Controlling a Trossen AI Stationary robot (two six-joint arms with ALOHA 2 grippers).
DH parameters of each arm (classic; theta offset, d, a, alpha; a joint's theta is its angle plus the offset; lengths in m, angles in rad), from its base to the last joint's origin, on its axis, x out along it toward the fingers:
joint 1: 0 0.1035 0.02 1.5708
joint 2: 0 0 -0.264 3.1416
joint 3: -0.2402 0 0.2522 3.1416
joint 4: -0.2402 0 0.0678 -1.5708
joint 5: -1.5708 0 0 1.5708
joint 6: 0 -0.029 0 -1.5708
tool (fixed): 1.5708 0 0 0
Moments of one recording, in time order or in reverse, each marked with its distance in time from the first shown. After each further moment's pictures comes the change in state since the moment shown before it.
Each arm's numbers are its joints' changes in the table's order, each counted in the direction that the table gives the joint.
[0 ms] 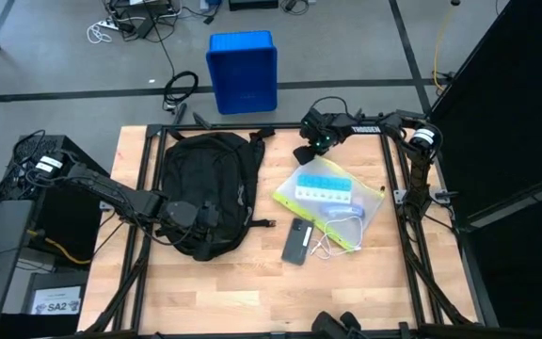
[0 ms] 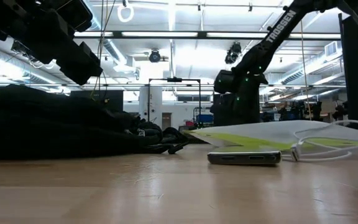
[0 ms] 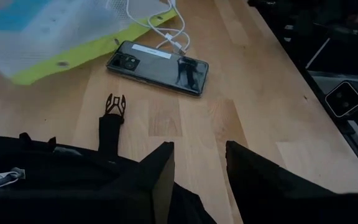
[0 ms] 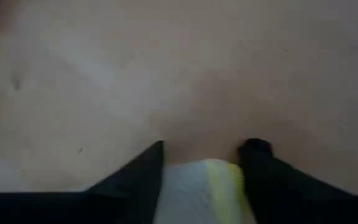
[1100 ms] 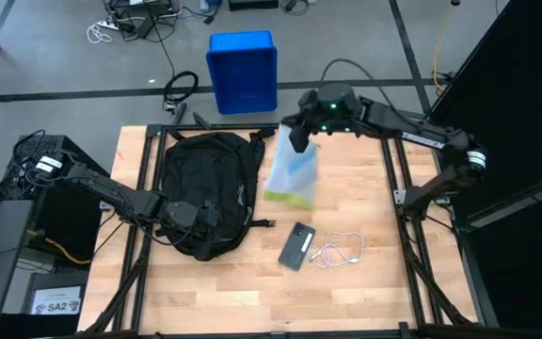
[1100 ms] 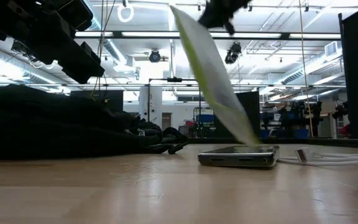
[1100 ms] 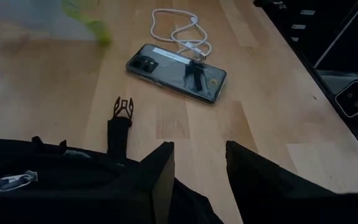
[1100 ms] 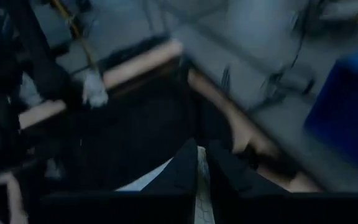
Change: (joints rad) left arm 0.000 0.000 0.000 0.003 0.028 -0.022; right arm 0.326 0.453 -0.335 0.034 -0.231 0.144
